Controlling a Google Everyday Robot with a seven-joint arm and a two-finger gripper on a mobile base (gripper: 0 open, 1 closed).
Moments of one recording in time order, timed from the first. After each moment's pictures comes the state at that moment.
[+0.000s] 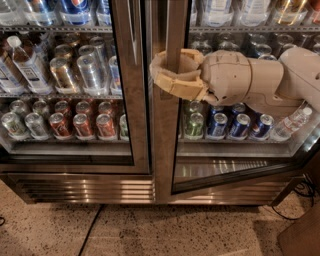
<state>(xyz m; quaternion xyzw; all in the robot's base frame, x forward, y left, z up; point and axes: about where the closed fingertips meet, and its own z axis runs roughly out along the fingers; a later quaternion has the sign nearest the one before) 0.457 -0.001 1.021 -0.56 0.33 0.44 0.62</state>
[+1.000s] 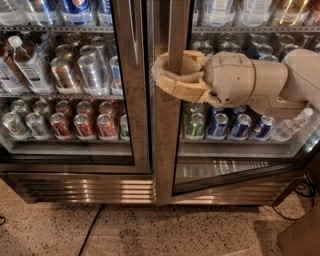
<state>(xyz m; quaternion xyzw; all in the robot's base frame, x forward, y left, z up) 0.448 -0.004 1.023 -0.56 0.33 0.44 0.62</state>
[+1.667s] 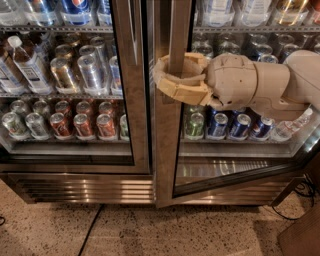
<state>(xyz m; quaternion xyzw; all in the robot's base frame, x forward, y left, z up) 0.440 -0.005 1.023 -0.56 0.32 0.45 0.61</state>
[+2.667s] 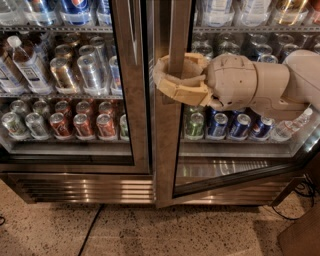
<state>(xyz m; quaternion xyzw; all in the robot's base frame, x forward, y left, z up) 0.436 -0.004 1.022 -0.57 0.32 0.45 0.61</state>
